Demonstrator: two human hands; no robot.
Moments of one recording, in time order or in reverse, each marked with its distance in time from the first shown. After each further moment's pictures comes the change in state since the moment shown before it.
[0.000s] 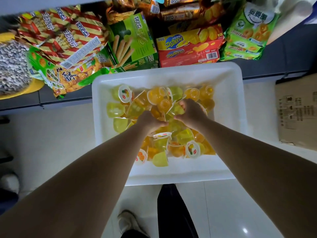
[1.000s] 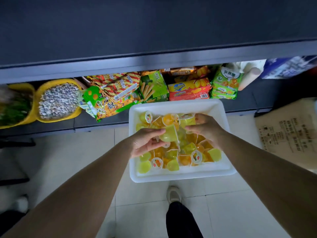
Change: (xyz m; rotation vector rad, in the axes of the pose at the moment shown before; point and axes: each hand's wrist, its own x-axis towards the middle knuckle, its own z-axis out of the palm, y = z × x) left_hand -0.172 -0.051 -0.111 -1.014 -0.535 0.203; right_hand -0.141 -0.082 -0.080 0.736 0.054 0.100
